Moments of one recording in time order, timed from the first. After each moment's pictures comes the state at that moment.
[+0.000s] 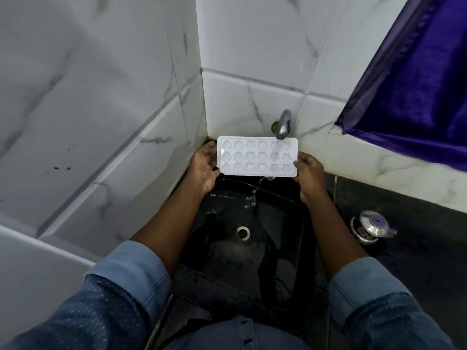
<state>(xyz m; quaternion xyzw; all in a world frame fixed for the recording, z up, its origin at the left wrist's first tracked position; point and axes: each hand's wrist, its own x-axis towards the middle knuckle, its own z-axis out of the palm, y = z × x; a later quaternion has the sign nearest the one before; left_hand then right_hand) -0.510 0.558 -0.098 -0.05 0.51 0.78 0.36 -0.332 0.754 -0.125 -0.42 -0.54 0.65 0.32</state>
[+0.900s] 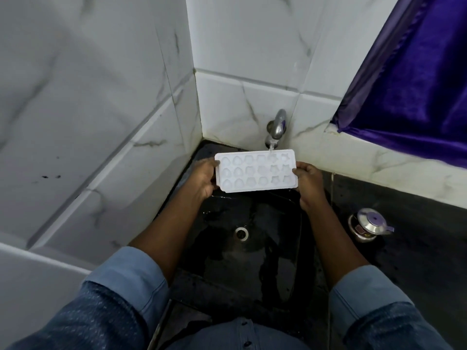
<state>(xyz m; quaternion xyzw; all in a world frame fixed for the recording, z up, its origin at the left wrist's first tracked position) -0.509 0.563 -0.118 -0.04 0.62 0.68 0.40 -0.320 0.754 -0.141 -0.47 -0.53 0.63 0.30</state>
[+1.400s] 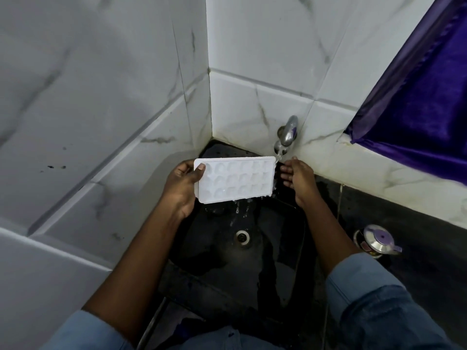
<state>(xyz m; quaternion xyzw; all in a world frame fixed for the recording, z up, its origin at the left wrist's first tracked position) -0.492 0.489 -0.106 0.00 0.56 0.78 0.28 -0.363 0.764 -0.141 -0.42 -0.59 0.65 0.23</state>
